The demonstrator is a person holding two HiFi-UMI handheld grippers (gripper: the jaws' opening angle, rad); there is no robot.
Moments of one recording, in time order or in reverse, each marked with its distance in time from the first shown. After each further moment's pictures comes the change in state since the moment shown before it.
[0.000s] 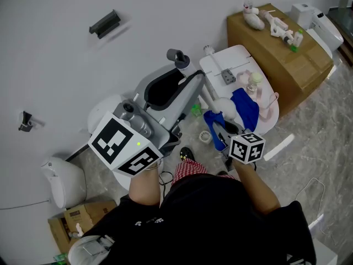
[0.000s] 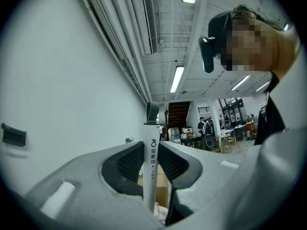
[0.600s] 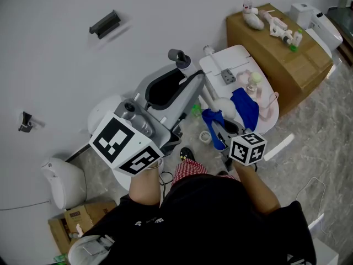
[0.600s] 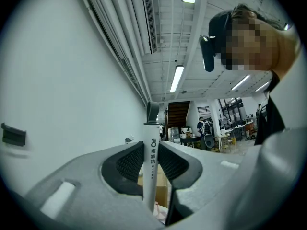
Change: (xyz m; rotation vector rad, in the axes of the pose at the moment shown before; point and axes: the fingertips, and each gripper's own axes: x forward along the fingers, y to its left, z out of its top) left arm -0.001 0.000 -0.001 -0.001 0.005 -0.002; right arm -0.005 0.019 0.016 -0.040 -0.037 0.030
